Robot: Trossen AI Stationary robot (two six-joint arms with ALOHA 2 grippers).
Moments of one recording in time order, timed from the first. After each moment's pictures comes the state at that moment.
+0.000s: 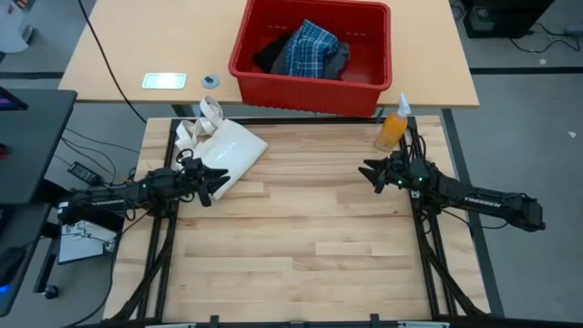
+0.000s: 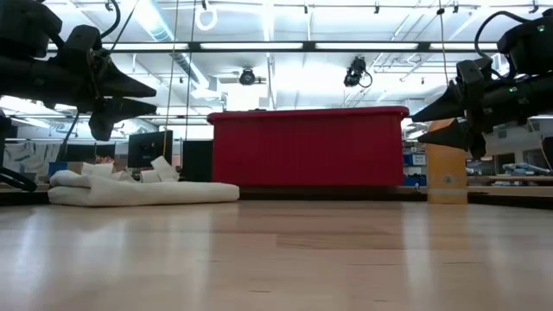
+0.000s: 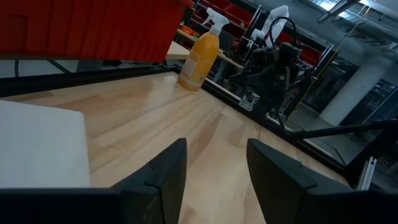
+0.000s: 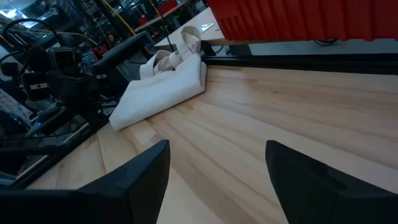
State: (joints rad) left arm 0.15 0.10 0.02 0.05 -0.18 -0.49; right arm -0.38 0.28 0.01 0.07 0.10 0.55
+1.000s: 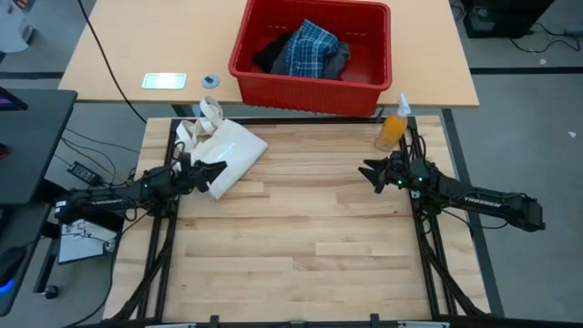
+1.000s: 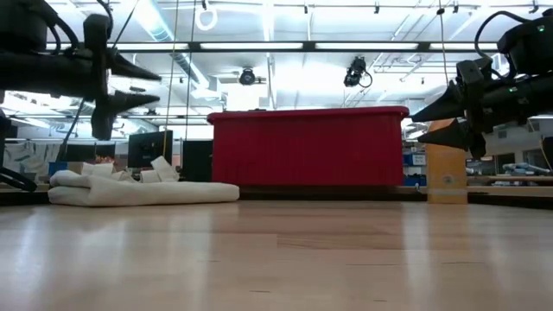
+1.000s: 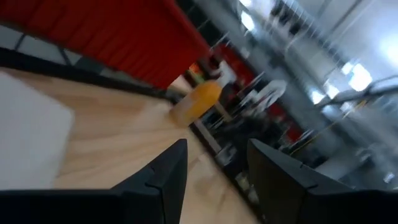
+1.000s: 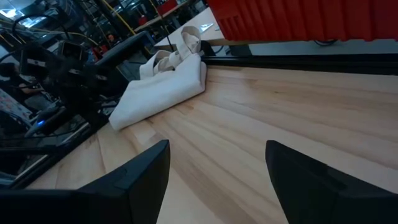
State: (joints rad) left arm 0.16 0.16 0.02 0.24 -0.32 -0.87; right arm -0.38 0.28 0.01 0.07 0.11 0.54
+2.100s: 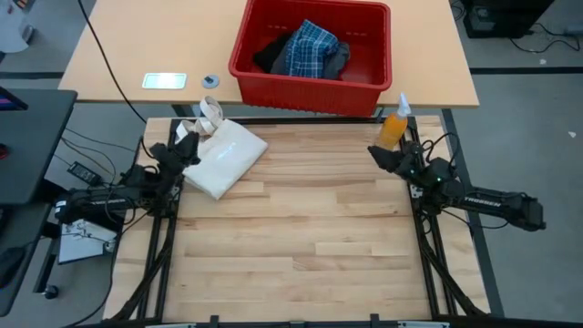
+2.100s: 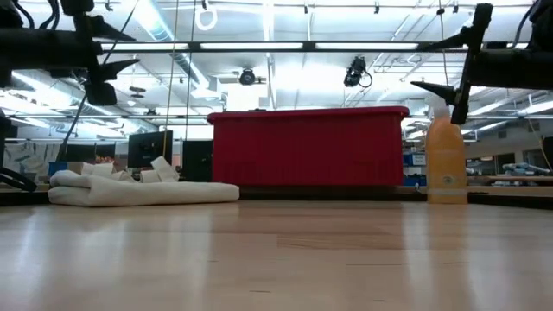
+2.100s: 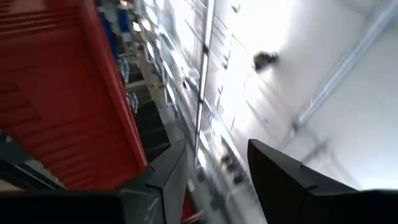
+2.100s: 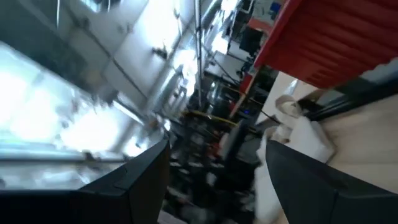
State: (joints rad) left arm 0.16 0.16 0.02 0.71 -0.73 -1.05; right arm -0.38 0.29 0.01 0.58 0.15 1.18
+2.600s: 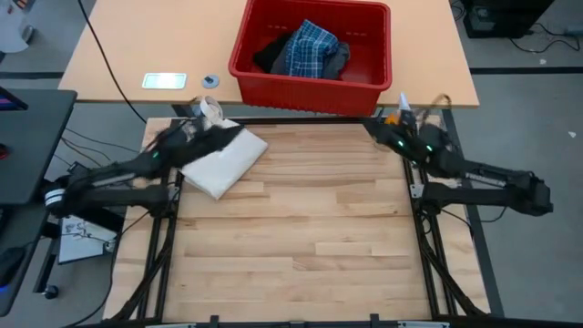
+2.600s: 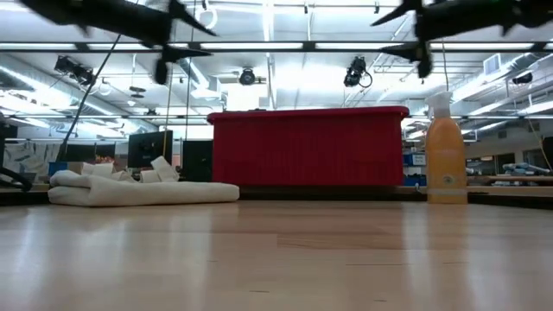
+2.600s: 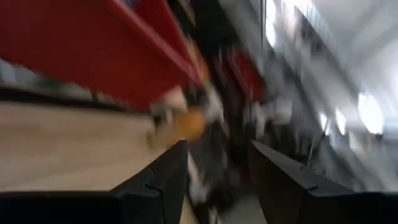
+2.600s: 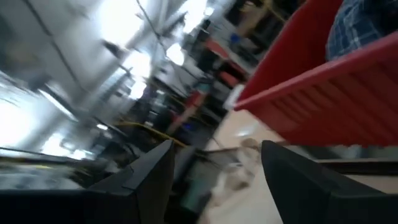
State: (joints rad) left arm 0.45 0.89 0.65 0.22 -0.02 -1.04; right arm -0.43 0.80 0.59 0.30 0.22 0.88
